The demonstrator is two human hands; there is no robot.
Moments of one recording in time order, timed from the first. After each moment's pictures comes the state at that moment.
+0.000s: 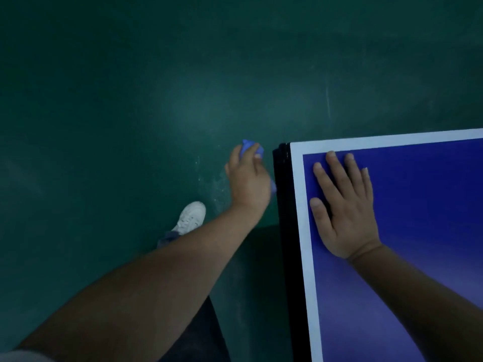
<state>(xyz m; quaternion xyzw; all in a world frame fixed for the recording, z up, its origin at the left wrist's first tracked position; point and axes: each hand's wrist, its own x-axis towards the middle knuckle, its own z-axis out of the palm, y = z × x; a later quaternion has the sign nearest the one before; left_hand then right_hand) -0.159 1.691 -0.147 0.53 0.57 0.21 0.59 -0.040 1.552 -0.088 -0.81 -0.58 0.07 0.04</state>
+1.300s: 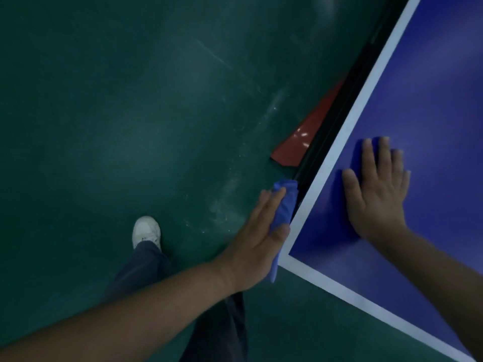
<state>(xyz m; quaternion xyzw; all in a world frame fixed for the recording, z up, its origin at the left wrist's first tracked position) -0.080 1.820 -0.129 0.65 -0.03 -0.30 0.69 0.003 1.587 -0.079 -0.99 0.07 0.12 0.04</state>
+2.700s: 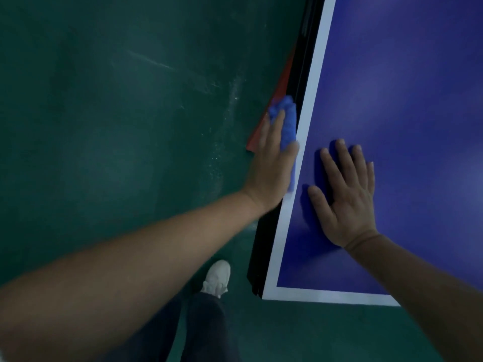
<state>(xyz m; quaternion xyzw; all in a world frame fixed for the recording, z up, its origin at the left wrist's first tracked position) 0.095 1.744 -0.119 0.67 -0.06 -0.27 0.69 -0.001 1.587 -0.088 -1.00 0.06 0.05 0.05</state>
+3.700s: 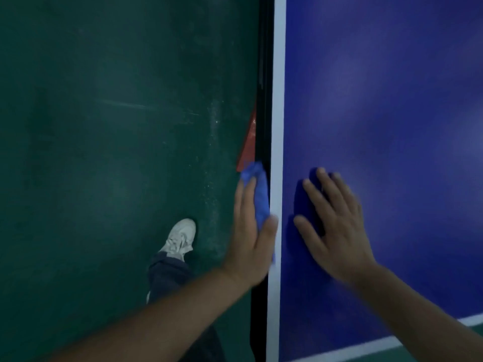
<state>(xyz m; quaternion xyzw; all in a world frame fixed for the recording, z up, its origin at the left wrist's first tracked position) 0.098 1.746 -0.122 0.67 -0.08 -0.28 0.68 0.042 1.579 -0.076 -0.99 0.09 0.03 0.10</state>
